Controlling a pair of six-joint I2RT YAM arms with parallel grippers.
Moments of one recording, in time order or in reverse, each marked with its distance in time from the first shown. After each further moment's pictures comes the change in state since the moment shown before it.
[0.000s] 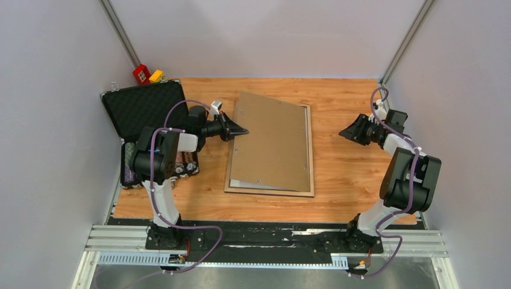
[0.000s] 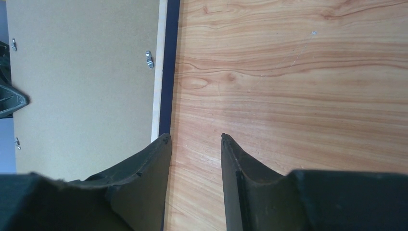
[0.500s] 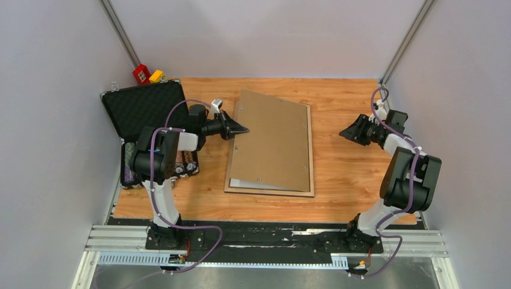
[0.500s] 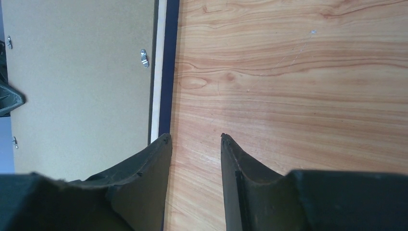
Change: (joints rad) left arm -0.008 0.002 0.016 0.008 0.016 -0.010; right arm -0.005 0.007 0.000 0.001 -0.008 0.000
